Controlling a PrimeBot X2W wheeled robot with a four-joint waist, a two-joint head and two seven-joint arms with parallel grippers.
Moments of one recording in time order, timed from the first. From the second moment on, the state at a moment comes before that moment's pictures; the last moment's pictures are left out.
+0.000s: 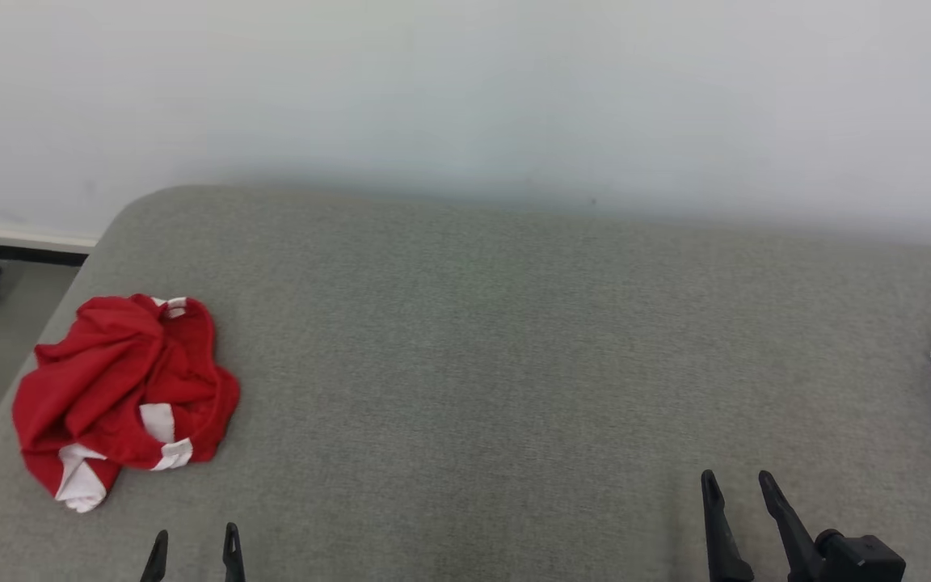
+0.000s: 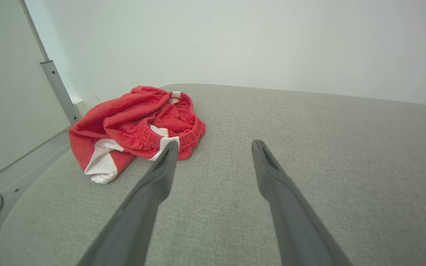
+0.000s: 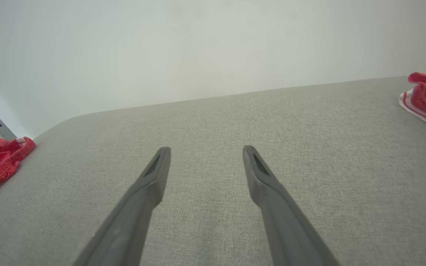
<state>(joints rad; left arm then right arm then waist) 0.13 0.05 0.02 0.16 -0.10 -0.03 -0.26 0.09 -0.05 -0.04 0.20 0.20 0.13 -0.20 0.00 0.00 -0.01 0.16</state>
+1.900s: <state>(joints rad) -0.55 0.31 0.13 0.70 -0.23 -0.10 0.05 0.02 -0.08 0.03 0.04 0.17 0.13 -0.10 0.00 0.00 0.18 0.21</state>
